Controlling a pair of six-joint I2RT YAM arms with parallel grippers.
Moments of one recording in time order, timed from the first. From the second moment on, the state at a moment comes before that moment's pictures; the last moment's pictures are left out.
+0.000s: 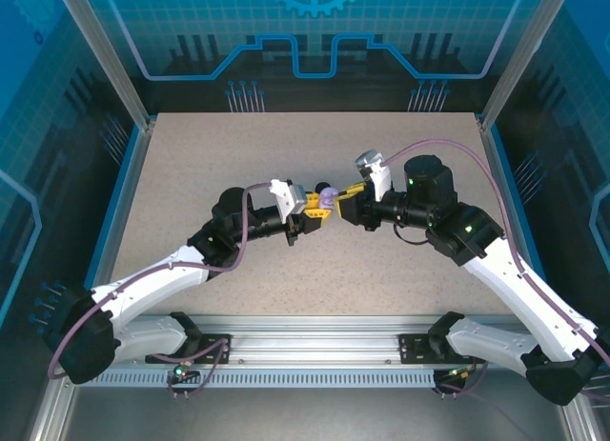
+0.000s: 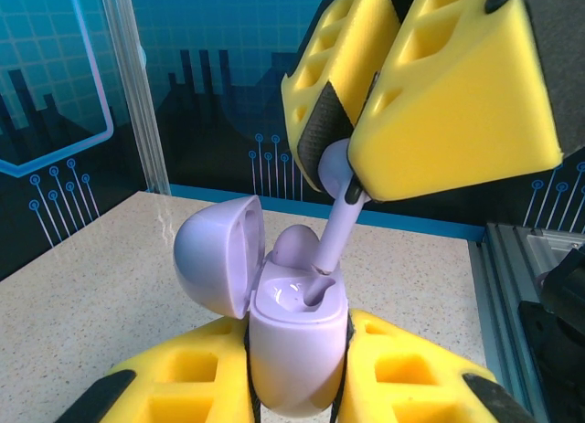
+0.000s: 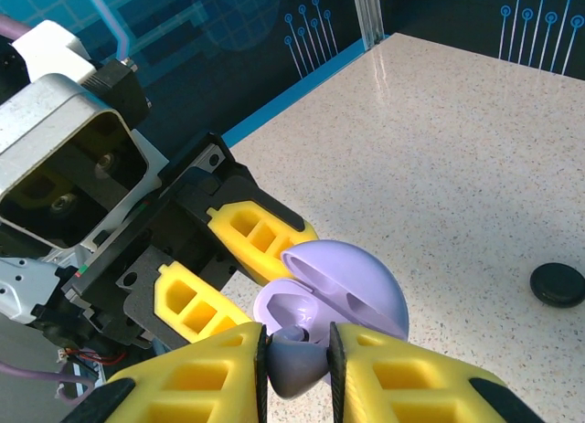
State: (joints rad) left arm -0.69 1.16 0.73 0.41 0.50 0.04; right arm 0.63 1.03 1.18 -0.57 -0.38 0.17
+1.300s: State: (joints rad) left arm -0.69 1.16 0.73 0.39 0.50 0.04; right arm 0.63 1.07 1.19 -0.59 -0.39 0.16
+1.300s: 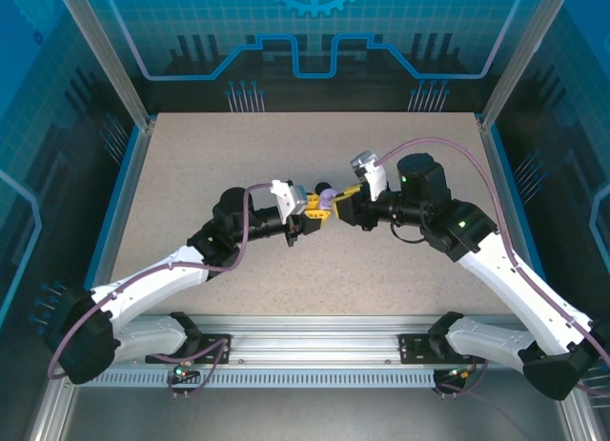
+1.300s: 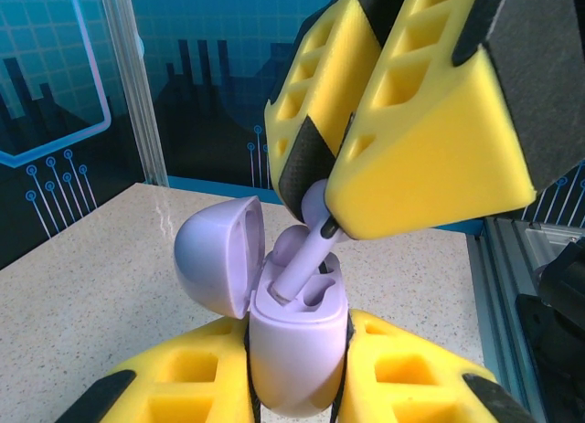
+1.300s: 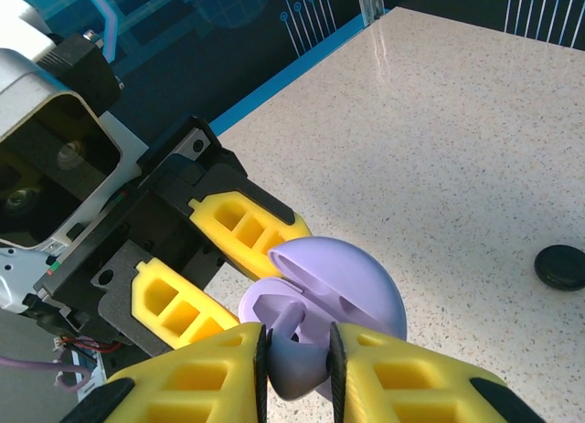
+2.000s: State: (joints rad) left arm -0.69 1.16 0.75 0.31 0.49 0.13; right arm 0.63 1.06 1.21 -0.64 -0.40 0.15
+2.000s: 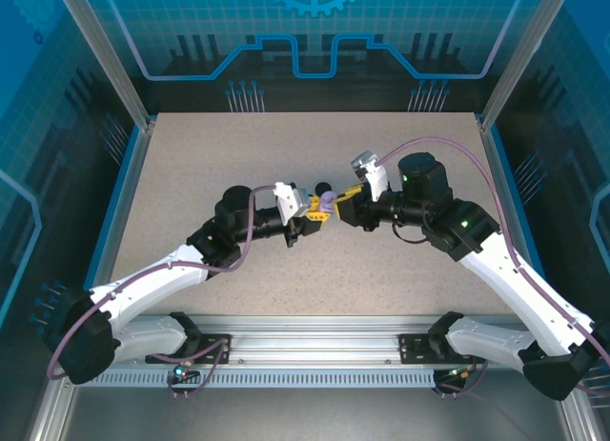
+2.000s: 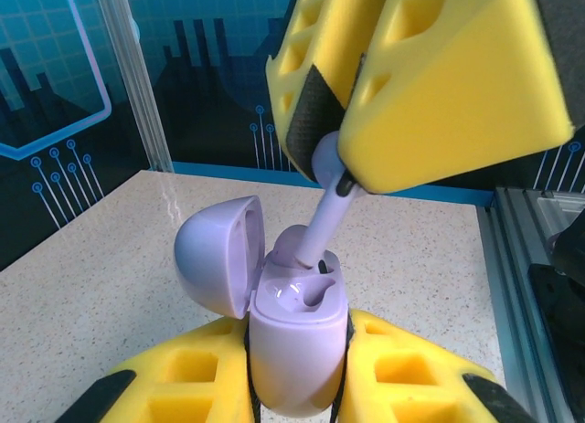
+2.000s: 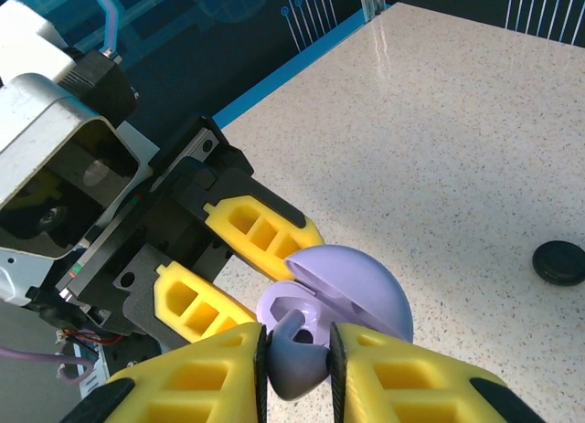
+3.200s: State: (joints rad) left arm -0.69 1.16 0.76 0.28 0.47 0.25; right arm 0.63 1.09 1.24 -0.70 -0.39 0.14
